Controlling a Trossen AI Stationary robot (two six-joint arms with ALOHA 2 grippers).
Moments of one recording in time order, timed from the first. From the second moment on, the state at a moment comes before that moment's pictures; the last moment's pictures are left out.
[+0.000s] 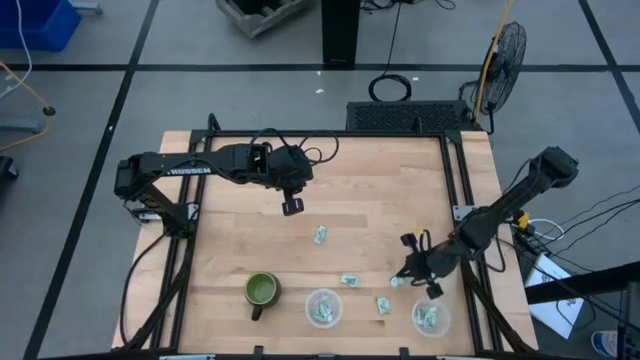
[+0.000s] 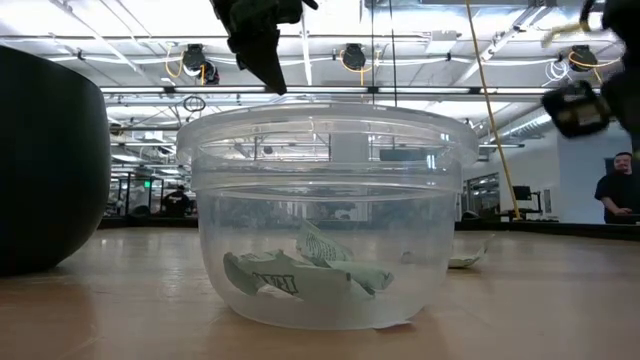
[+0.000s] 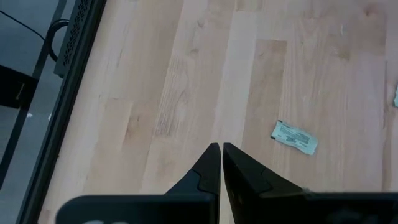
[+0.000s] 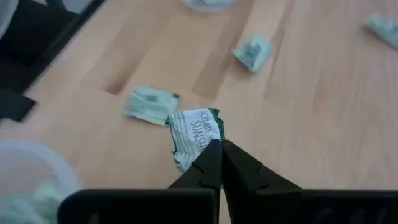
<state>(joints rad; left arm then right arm) 0.13 1.58 1.46 -0.86 -0.13 0.02 0.67 1.05 0.42 -0.16 0.19 0.22</state>
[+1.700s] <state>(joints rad) 0.13 1.58 1.46 -0.75 -0.13 0.02 0.93 1.31 0.73 -0.48 -0.09 1.23</state>
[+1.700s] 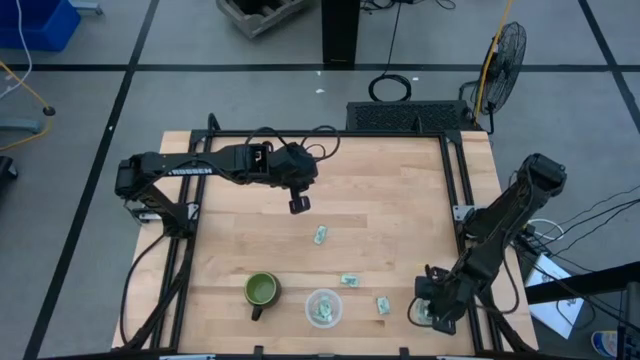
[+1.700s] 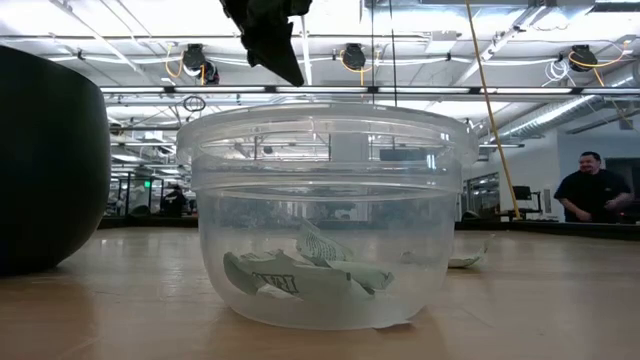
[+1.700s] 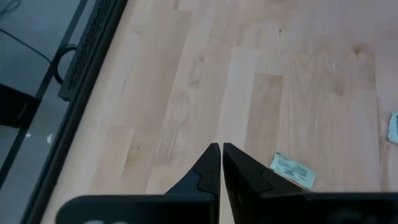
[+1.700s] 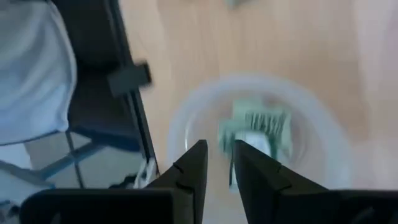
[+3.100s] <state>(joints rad) -0.09 1.64 1.04 -0.20 -0.03 -0.16 0.50 0.59 0.38 -0.19 0.34 -0.02</state>
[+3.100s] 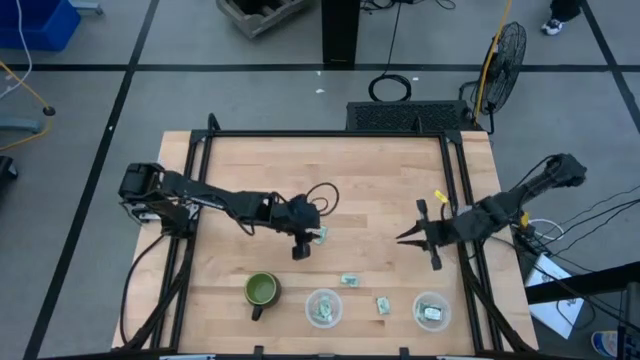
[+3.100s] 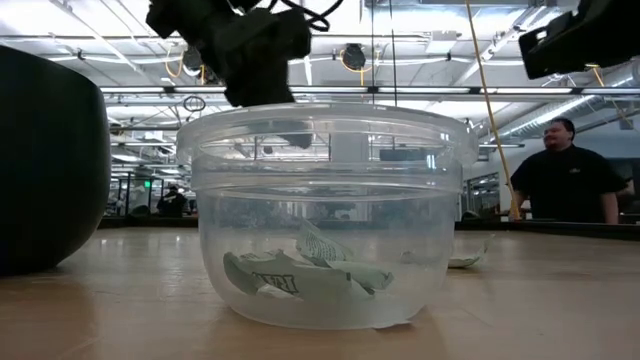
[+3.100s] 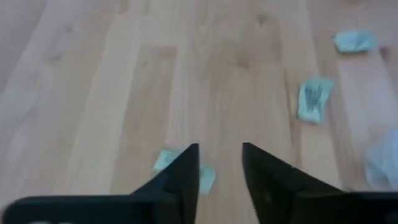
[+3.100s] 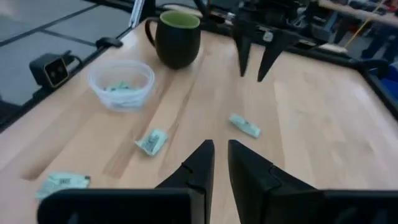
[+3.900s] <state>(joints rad) -0.15 1.91 1.04 -0.11 -0.16 -0.24 0.14 0.62 0.37 -0.22 0.21 -0.13</state>
